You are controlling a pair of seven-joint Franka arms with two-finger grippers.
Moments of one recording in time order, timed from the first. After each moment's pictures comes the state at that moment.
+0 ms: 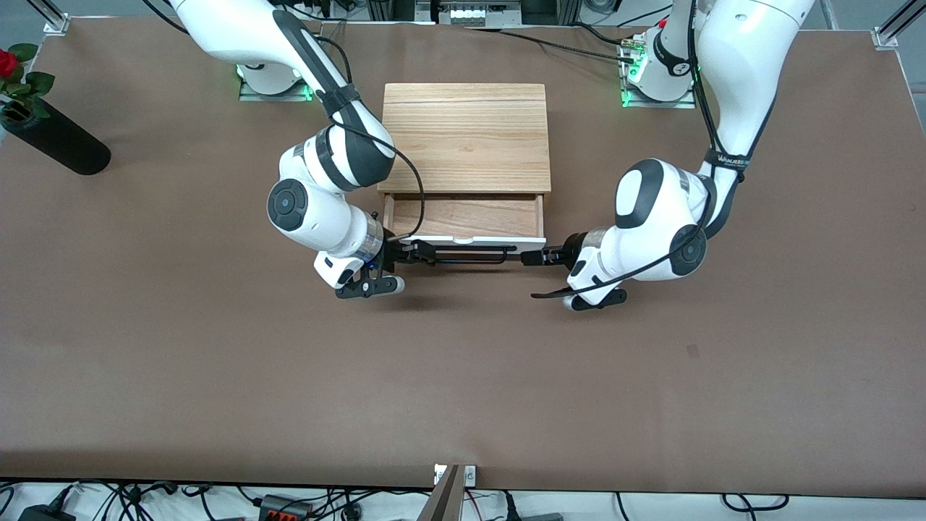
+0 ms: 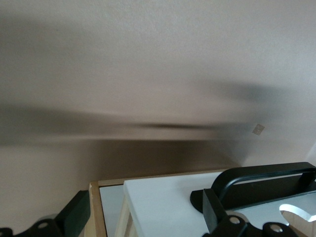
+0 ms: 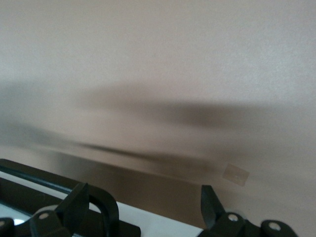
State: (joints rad) left arm -0.22 0.56 -0.21 -1.66 -0.51 2.07 -0.33; right arm 0.52 0.57 0.02 -1.65 0.46 2.33 0.19
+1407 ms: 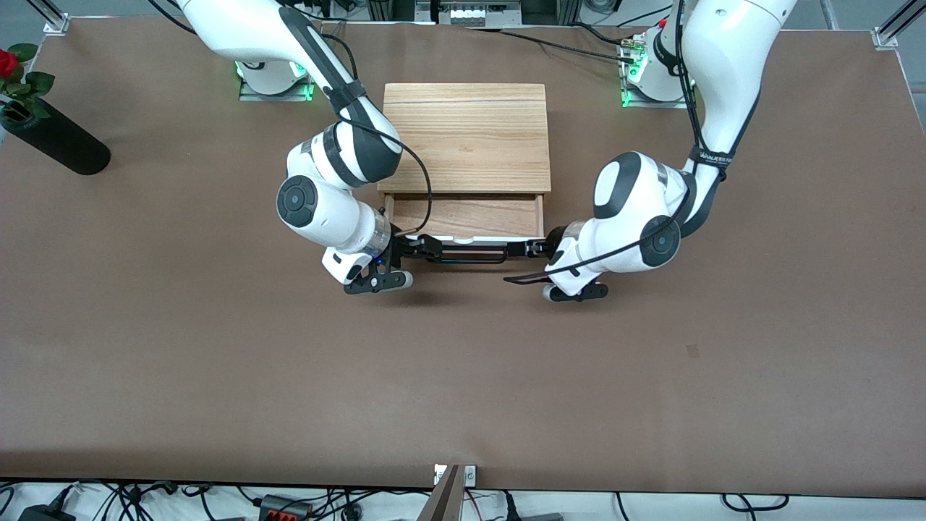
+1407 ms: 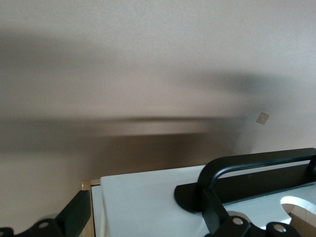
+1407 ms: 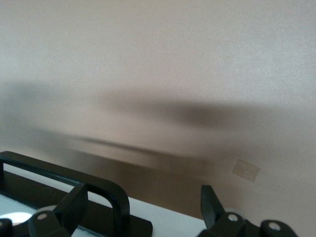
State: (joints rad) left arm -0.27 0.56 -0.21 -1.65 -0.47 2.09 -0.33; right arm 0.54 0.57 0.02 -1.65 0.47 2.33 0.19
